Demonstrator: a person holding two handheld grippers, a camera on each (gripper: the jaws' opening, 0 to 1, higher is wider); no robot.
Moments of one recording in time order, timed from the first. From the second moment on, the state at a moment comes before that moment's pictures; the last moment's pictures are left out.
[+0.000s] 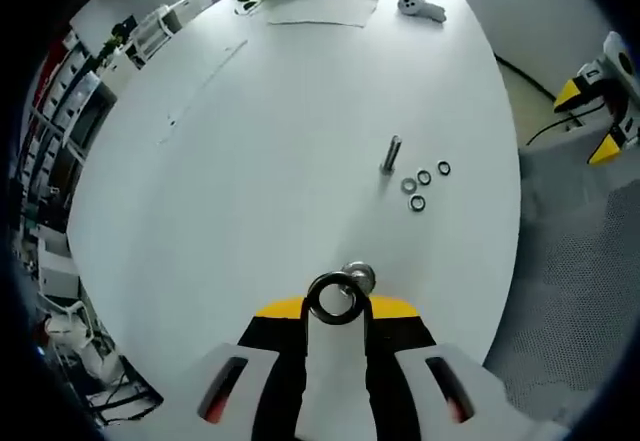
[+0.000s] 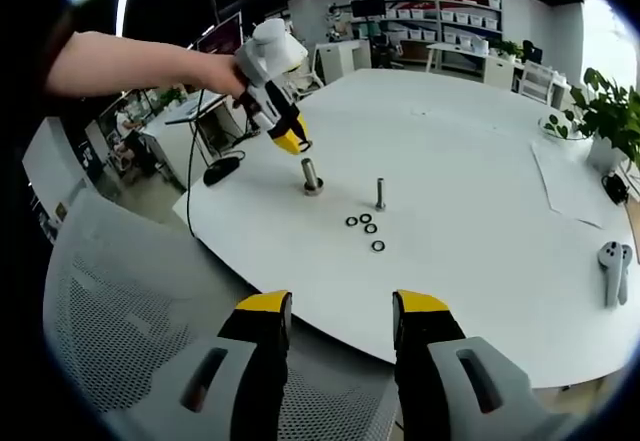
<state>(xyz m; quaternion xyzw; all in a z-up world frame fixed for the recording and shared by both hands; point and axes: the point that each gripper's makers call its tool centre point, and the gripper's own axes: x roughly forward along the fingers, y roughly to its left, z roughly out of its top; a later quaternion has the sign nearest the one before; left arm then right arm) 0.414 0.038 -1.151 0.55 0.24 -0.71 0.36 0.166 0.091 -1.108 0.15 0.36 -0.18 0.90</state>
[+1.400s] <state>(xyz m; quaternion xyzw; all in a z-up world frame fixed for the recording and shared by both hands) 0.408 0.040 -1.194 0.61 0.23 -0.69 0.30 0.165 0.089 -1.106 0.16 0.35 -0.18 0.90</state>
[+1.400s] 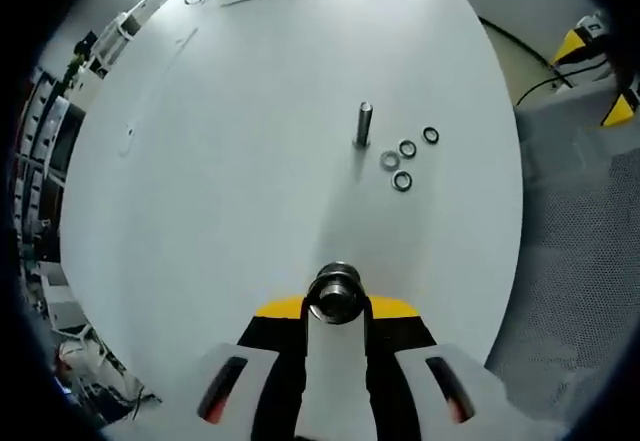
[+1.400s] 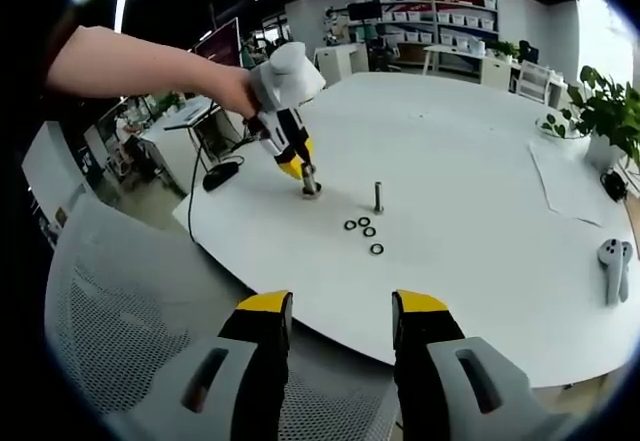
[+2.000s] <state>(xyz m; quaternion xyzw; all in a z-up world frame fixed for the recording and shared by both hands) 0.405 0.044 -1.226 0.63 0.23 -0.69 0.29 0.166 0.091 -1.106 0.16 0.36 -0.18 0.90</state>
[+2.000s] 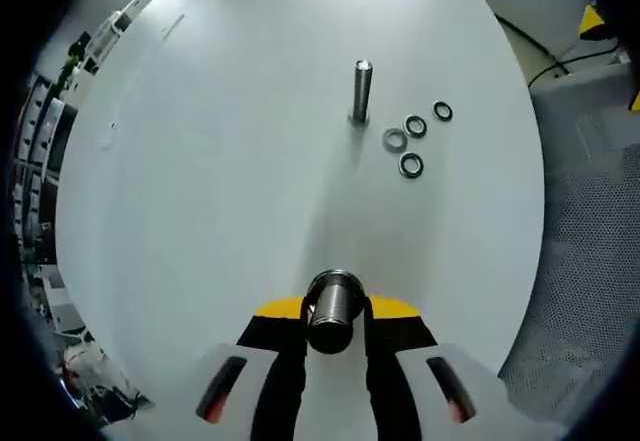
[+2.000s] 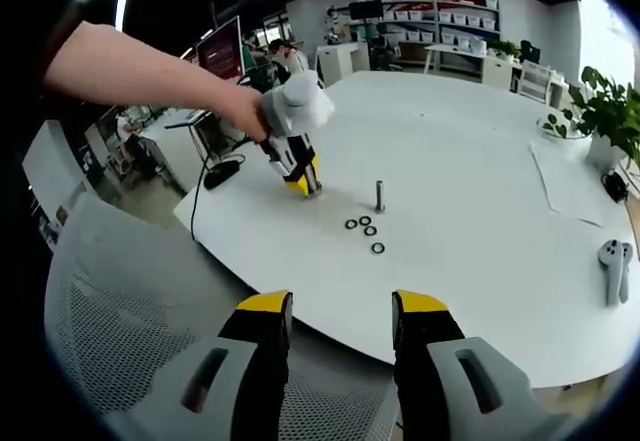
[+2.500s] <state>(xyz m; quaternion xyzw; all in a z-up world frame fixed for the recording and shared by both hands) 0.406 0.041 -1.201 0.59 0.22 -0.70 0.34 0.165 0.094 -1.107 0.15 0.36 -0.17 0.90</state>
